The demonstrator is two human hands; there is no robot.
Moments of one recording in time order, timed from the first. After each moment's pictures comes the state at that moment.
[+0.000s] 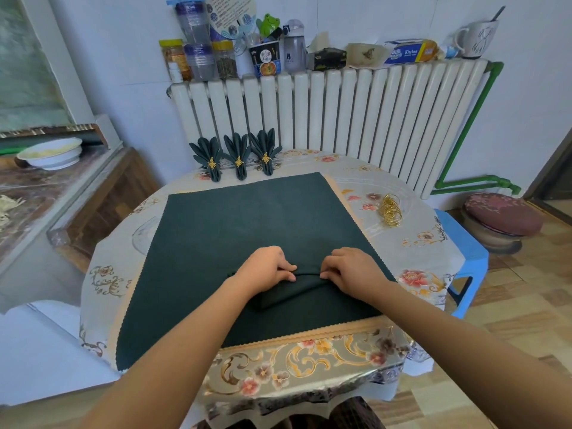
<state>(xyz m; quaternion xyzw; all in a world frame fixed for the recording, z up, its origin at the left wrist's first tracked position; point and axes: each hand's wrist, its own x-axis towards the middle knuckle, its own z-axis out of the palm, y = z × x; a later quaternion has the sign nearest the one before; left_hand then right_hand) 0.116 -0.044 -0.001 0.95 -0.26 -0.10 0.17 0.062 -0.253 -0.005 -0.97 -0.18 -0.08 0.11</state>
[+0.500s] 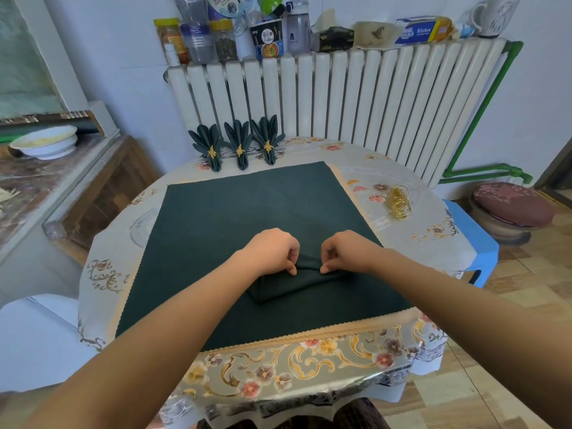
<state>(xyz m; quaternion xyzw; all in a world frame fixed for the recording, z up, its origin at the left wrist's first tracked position) 0.129 -0.060 0.031 0.95 -0.30 -0.12 0.05 0.101 -0.248 0.018 -0.97 -0.15 0.14 0.17</state>
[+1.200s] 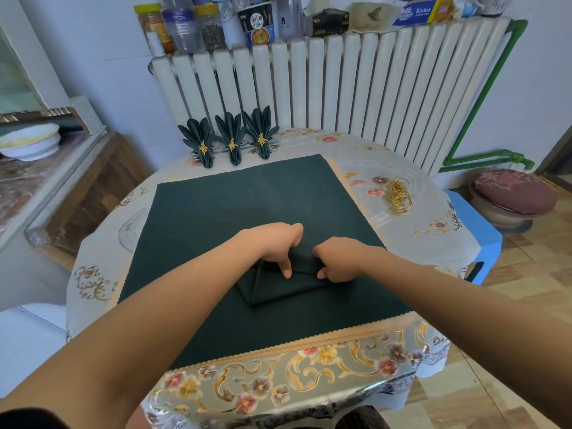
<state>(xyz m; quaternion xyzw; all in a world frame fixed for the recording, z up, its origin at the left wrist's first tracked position) 0.158 -0.081 0.039 0.92 -0.29 -0.25 -0.02 0.106 -0.230 0.017 -0.96 -0.16 0.22 -0.01</state>
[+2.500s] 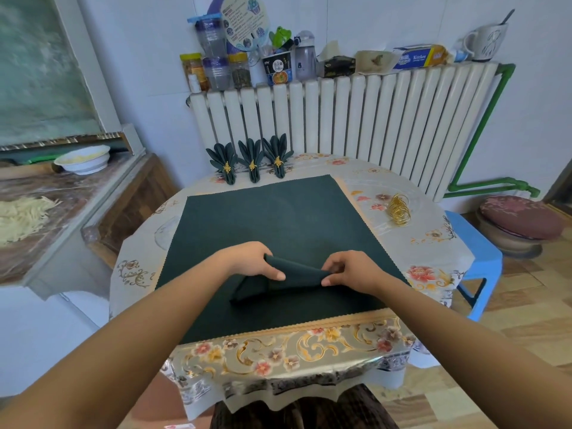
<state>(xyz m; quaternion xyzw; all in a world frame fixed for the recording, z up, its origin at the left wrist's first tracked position) 0.094 -0.007 0.058 0.94 -0.14 -0.26 0.14 0.050 -0.240 0.002 -0.93 -0.06 0.10 0.35</state>
